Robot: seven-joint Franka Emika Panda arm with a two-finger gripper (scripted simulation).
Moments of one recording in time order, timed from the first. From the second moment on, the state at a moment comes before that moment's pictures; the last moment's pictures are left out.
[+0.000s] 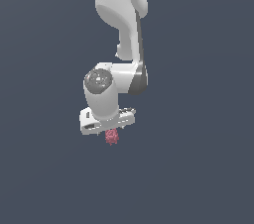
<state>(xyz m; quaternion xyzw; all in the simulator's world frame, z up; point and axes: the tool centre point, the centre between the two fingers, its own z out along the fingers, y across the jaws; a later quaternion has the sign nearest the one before) 0.076 -0.069 0.102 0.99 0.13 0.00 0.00</state>
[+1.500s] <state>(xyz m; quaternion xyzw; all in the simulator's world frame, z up) 0.076 -0.070 0.051 0.99 0.13 0.00 0.00</state>
